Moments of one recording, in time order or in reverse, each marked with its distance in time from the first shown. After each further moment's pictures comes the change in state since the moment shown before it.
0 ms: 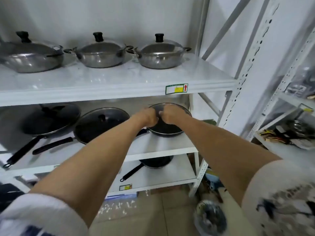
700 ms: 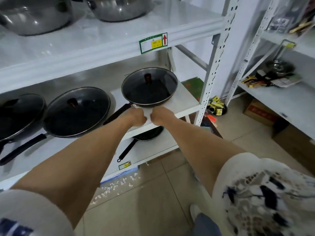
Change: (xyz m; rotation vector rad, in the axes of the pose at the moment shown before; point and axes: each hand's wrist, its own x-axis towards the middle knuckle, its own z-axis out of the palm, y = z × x) left_hand 0.029 -0.032 0.115 0.200 -0.276 0.117; right_hand -0.014 0.018 0.128 0.198 -0.200 0.335
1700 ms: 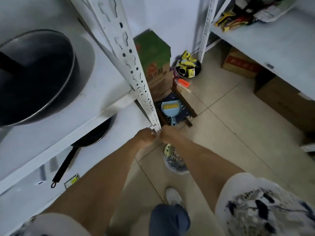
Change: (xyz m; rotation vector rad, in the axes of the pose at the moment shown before) left_hand 0.233 0.286 0.237 -0.275 -0.438 -0.002; right_hand 0.163 0.391 0.158 0.245 -0.304 0.343
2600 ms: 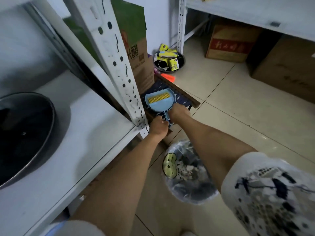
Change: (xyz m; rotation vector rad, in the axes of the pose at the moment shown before) left_hand 0.296 -0.013 0.172 -0.494 0.155 0.264; right_hand 0.278 0.120 0.107 0.213 0.404 0.262
